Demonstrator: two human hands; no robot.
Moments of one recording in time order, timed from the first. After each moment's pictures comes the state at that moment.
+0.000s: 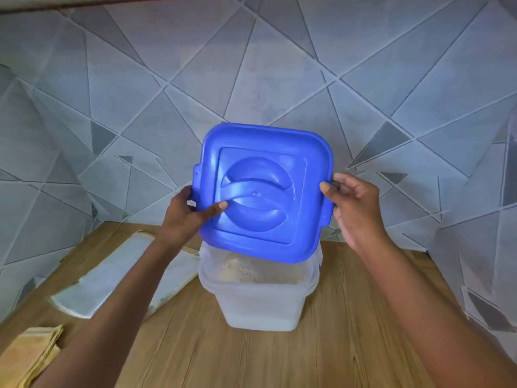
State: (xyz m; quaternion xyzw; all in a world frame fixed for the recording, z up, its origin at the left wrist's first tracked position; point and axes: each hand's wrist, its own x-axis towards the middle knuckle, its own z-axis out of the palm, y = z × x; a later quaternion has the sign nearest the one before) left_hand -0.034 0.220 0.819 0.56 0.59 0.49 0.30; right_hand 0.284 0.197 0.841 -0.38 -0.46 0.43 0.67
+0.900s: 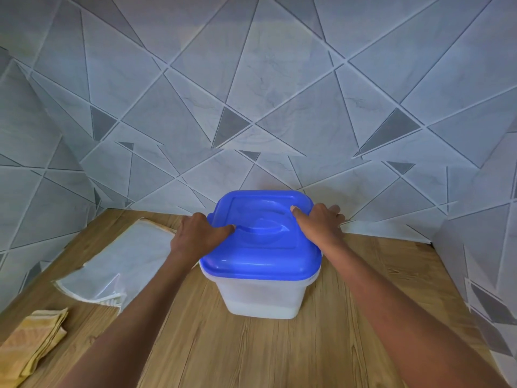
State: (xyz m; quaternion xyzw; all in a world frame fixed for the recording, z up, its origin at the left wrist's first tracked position) left_hand -0.015 0.205 0.777 0.57 0.78 0.16 0.21; right_hand 0.242 0.227 0.775 -0.77 -0.53 0.26 0.25
